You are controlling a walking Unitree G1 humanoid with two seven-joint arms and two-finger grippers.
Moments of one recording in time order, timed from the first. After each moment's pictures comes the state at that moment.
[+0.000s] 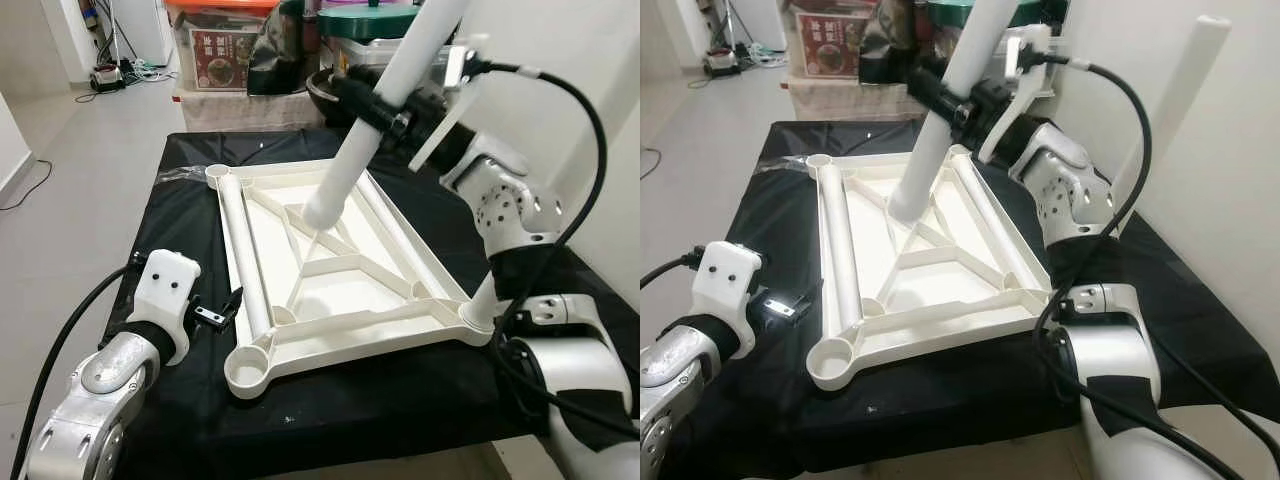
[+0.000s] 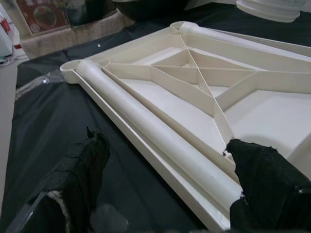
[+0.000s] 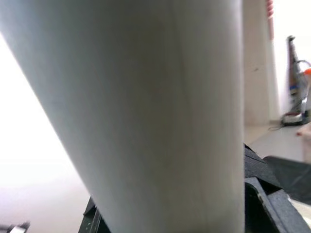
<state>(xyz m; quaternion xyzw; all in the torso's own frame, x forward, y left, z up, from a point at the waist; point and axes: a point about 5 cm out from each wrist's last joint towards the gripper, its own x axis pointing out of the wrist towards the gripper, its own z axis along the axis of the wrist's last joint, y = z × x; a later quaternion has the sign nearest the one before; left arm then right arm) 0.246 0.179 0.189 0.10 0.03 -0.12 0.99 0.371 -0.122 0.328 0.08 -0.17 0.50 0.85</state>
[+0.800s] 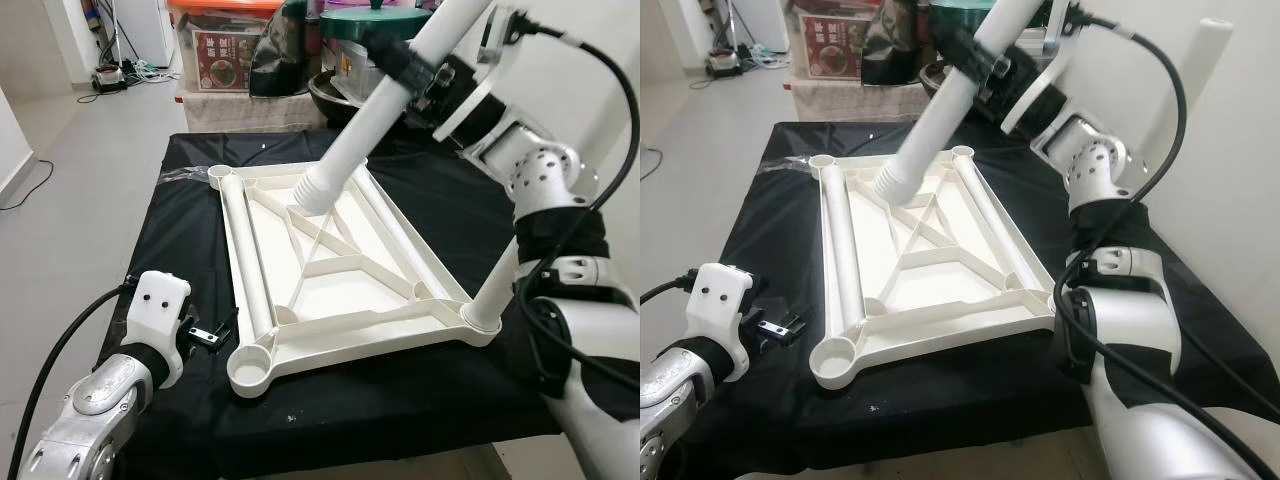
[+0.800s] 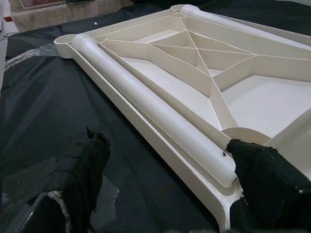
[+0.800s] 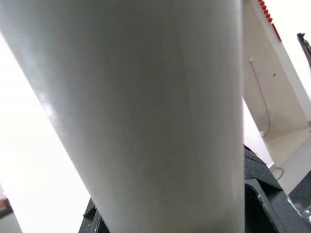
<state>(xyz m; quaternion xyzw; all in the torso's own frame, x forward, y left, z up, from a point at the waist) 0.236 0.185 0.174 0.07 0.06 -0.12 0.99 0.381 -0.144 0.360 0.24 -0.16 0.50 0.81</state>
